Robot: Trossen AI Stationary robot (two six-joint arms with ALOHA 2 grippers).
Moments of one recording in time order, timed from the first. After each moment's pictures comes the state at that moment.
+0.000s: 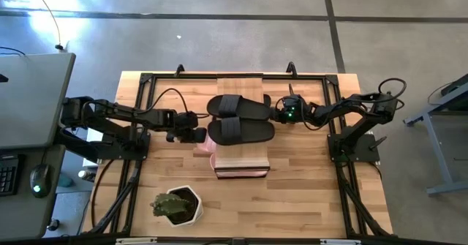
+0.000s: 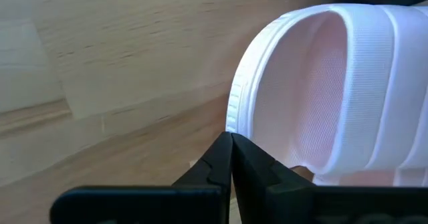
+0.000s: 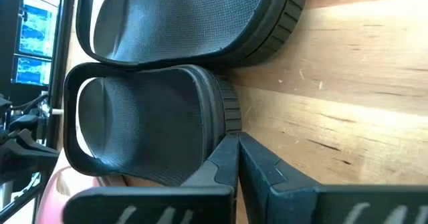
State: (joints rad) left arm 0.27 1.31 0.54 -0.34 0.10 -1.29; right arm -0.48 1.59 0.36 0.54 -0.13 1.06
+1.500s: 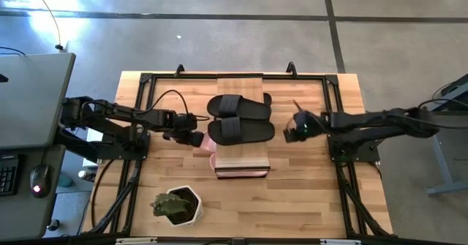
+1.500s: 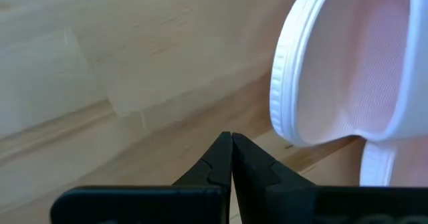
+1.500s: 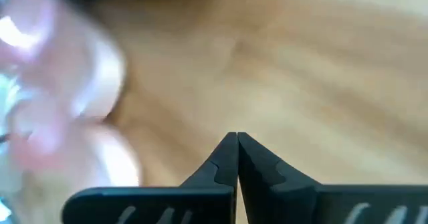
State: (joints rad) left arm 0.26 1.30 0.54 -0.45 0.09 -1.13; right arm -0.21 1.03 0.36 -0.27 -0.08 1.07
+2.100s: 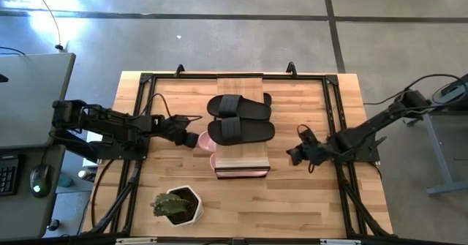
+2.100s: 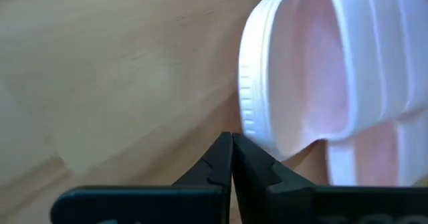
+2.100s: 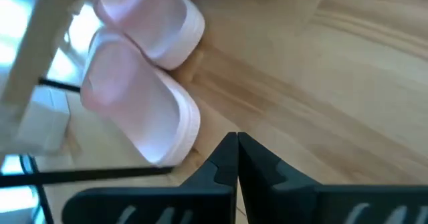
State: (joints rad) left arm 0.26 1.18 0.26 0.04 0.09 -1.07; right arm 0.46 0.93 0.36 -0.27 0.46 1.41
